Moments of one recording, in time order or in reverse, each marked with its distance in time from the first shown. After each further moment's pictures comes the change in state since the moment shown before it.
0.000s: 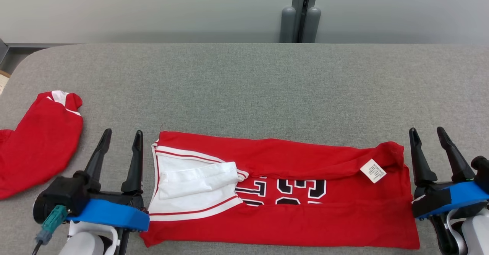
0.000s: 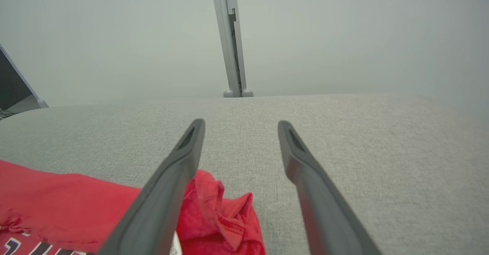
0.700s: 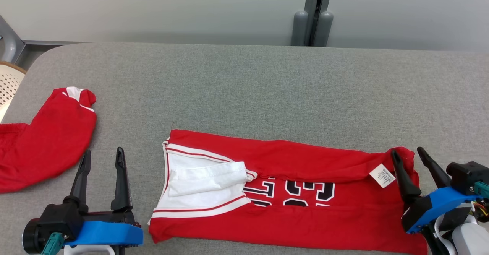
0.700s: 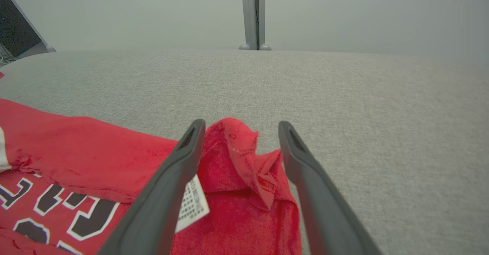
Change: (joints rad) left arm 0.154 -0.255 0.357 -0.033 0.333 -0.098 0.000; right arm 0.012 0.000 0.034 0.036 -0.035 0.000 0.125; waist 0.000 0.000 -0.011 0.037
